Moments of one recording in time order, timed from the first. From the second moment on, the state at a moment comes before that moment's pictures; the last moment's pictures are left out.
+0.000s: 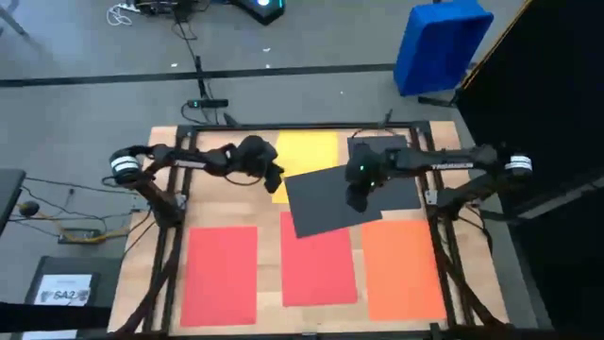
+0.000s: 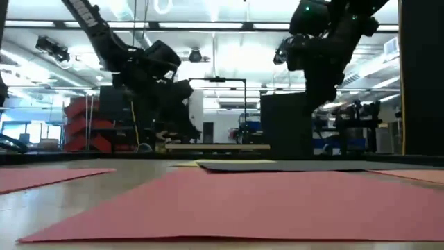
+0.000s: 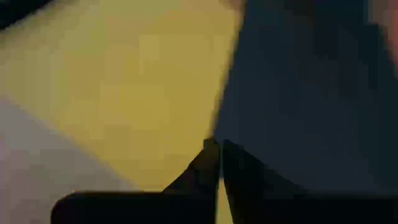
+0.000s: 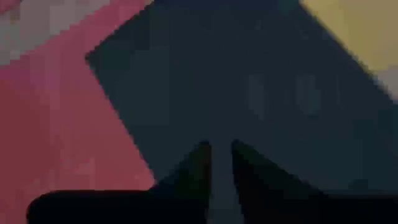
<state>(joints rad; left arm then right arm) 0.44 1.57 0.70 0.18 0.08 -0.19 -0.15 1.39 0.88 -0.51 -0.07 0.28</state>
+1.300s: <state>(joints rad) 0.21 1.58 0.75 0.01 0.02 -0.07 -0.11 1.69 1.18 -0.87 0.13 0.27</state>
